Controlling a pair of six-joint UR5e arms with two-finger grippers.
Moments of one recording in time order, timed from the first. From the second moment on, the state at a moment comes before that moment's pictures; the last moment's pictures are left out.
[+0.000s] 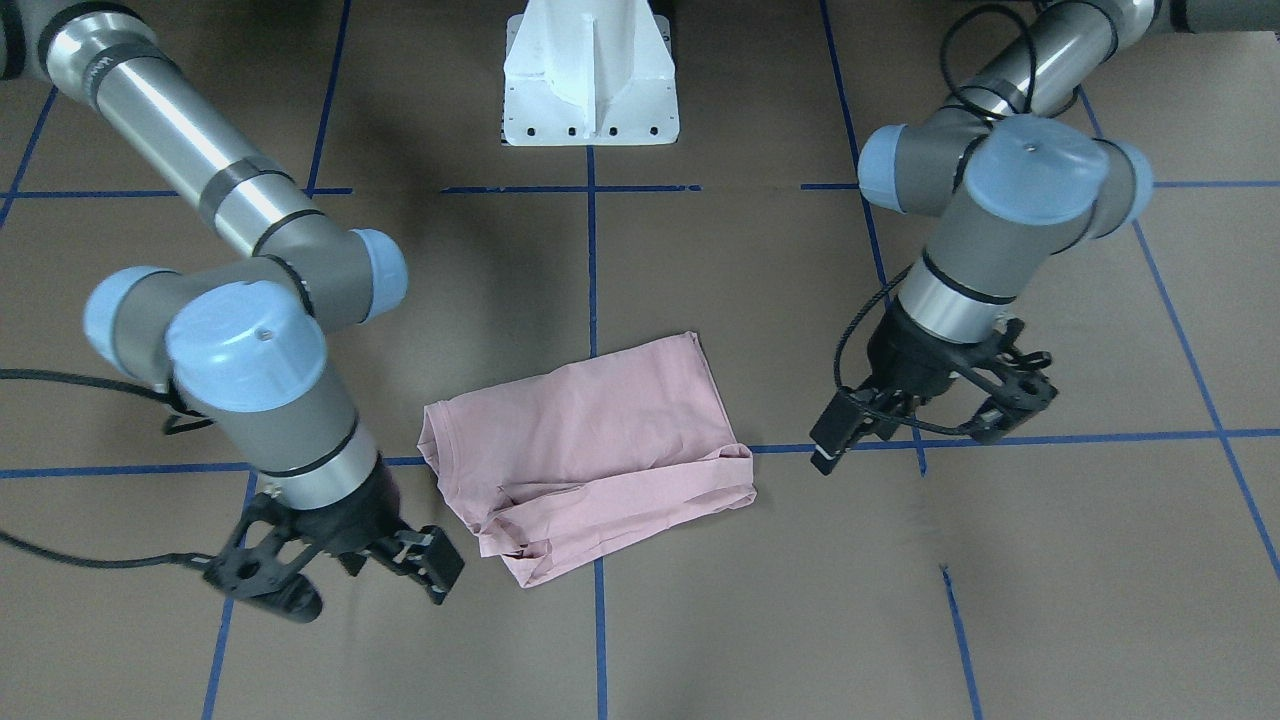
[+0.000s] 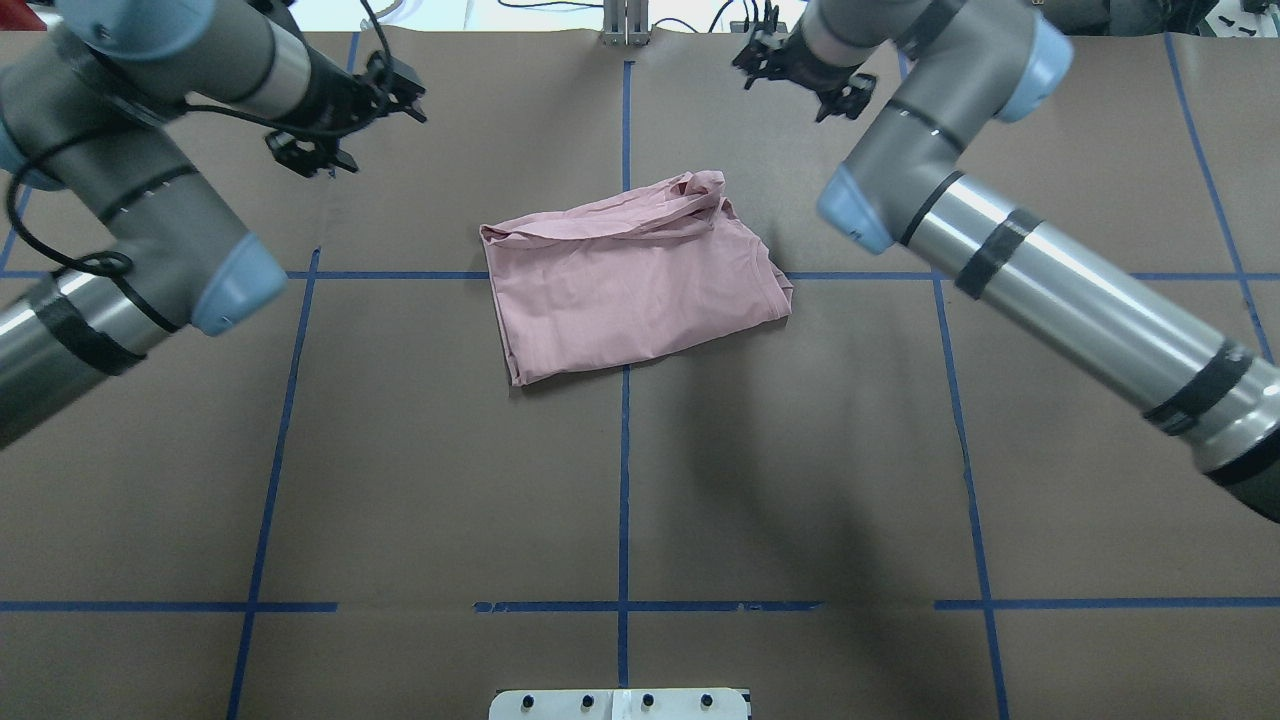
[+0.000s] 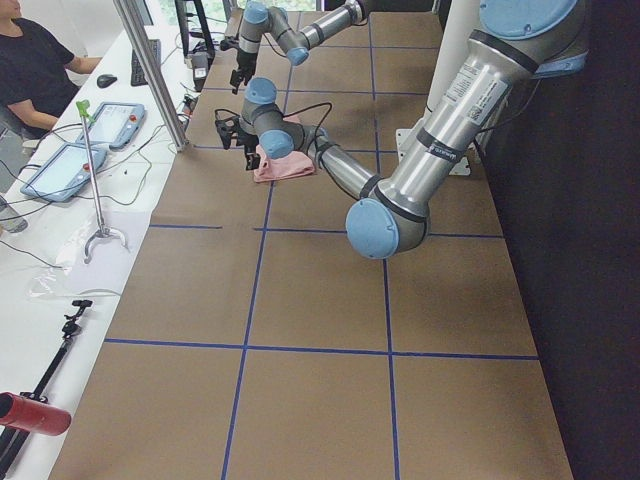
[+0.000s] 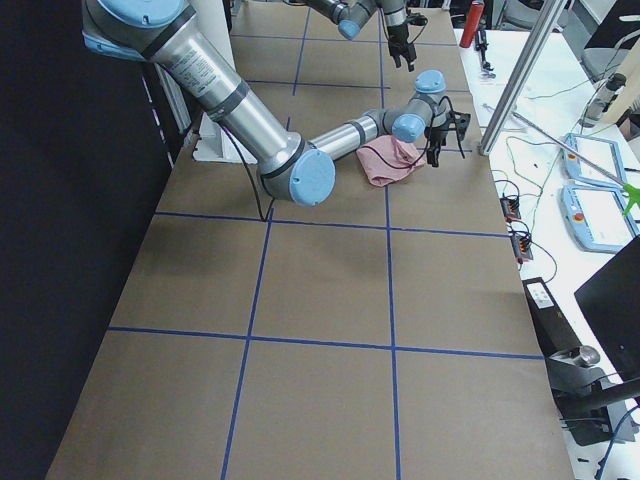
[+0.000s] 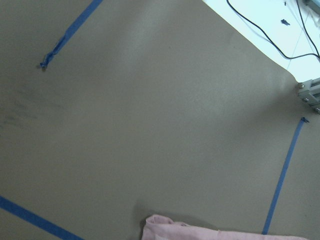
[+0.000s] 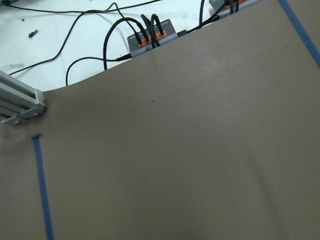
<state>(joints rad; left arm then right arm) -0.97 -2.14 -1.54 -2.02 -2.03 -1.48 0.96 -0.74 1.14 -1.14 1.98 1.26</state>
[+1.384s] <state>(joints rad) -1.62 -1.58 -1.60 -1.78 -2.26 0.20 1.66 -1.57 1.68 -1.73 2.40 -0.17</state>
